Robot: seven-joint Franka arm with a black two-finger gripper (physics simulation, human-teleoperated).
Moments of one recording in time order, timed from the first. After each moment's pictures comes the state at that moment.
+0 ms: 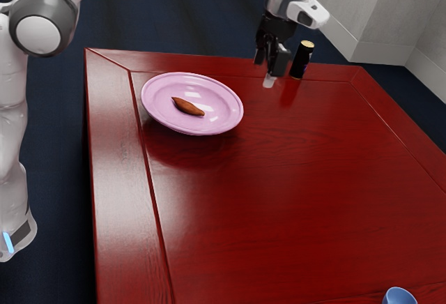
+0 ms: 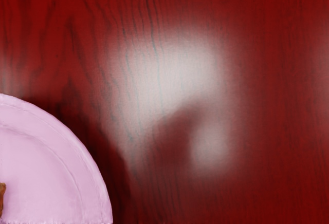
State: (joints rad) arm -0.10 0.10 0.01 -1.25 0.04 1.35 -0.01
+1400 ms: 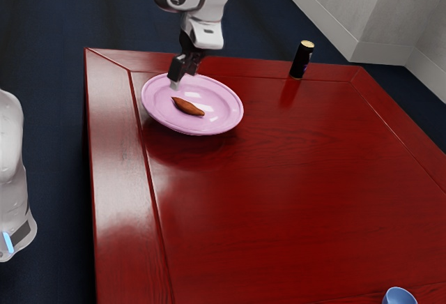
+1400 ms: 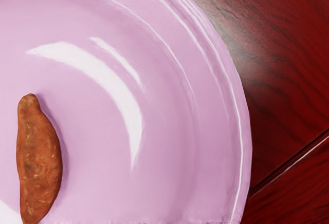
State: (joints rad) arm 0.02 -0.38 0.12 -2.09 0.15 1.68 0.84
